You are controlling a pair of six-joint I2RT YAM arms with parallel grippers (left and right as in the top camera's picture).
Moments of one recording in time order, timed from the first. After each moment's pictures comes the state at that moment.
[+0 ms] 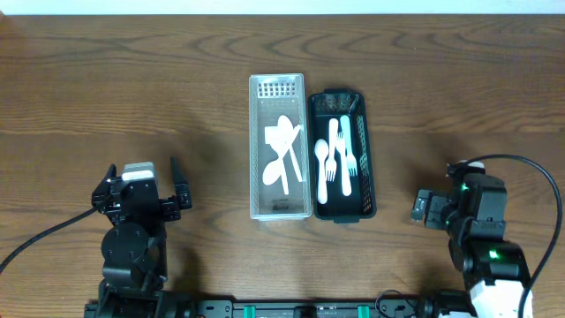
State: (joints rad) left arm -0.13 0.34 0.45 -0.30 -0.30 0.06; right arm -0.05 0.75 0.51 -0.65 0.08 0.10
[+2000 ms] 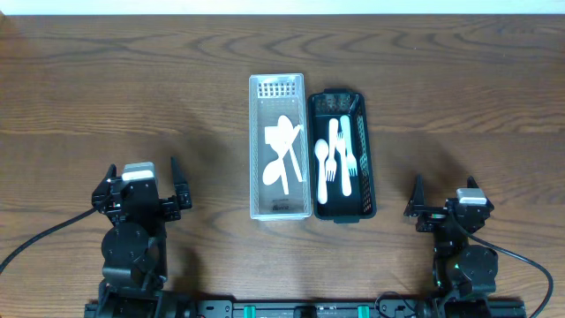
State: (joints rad) left arm -0.13 0.34 0.45 -0.30 -0.30 0.06; right arm 0.07 0.01 0.03 -0.11 0.13 0.02
